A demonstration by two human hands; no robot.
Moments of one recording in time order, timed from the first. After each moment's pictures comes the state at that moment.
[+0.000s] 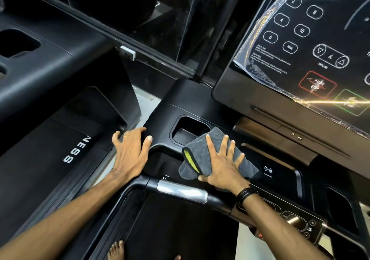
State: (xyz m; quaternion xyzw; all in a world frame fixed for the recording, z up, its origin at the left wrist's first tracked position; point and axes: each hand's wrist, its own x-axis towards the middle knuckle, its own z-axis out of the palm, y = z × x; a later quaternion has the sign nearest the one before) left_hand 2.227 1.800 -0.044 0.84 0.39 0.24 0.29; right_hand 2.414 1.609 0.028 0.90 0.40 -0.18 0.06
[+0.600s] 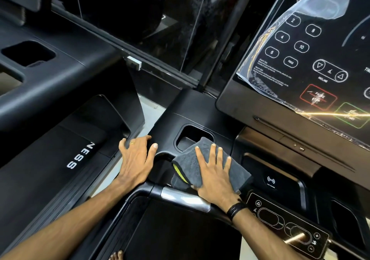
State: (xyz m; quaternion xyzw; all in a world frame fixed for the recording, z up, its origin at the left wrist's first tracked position) left_hand 2.228 1.799 -0.045 0.84 0.39 0.23 0.28; right_hand 2.385 1.621 0.012 0.87 0.48 -0.07 0.09
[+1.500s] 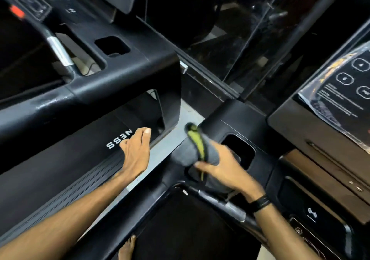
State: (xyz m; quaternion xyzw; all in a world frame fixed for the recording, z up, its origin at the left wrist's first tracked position) left_hand 2.127 1.823 -0.029 0.62 0.53 0.40 0.42; right_hand 2.320 1.696 0.073 0.66 0.59 -0.35 -0.31
